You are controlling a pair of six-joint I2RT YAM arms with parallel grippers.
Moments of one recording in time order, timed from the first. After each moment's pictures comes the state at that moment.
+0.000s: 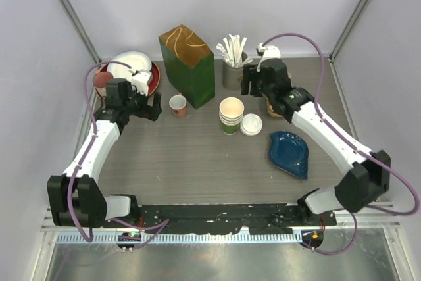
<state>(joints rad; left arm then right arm) -0.05 1.27 0.93 -0.25 0.29 0.22 0.48 1.37 1.25 -0.30 0.23 0.28</state>
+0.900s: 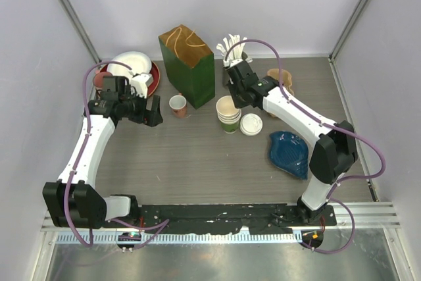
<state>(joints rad) -0.05 1.27 1.17 -0.77 0.41 0.18 0.61 1.73 1.55 -0.70 0.25 0.15</state>
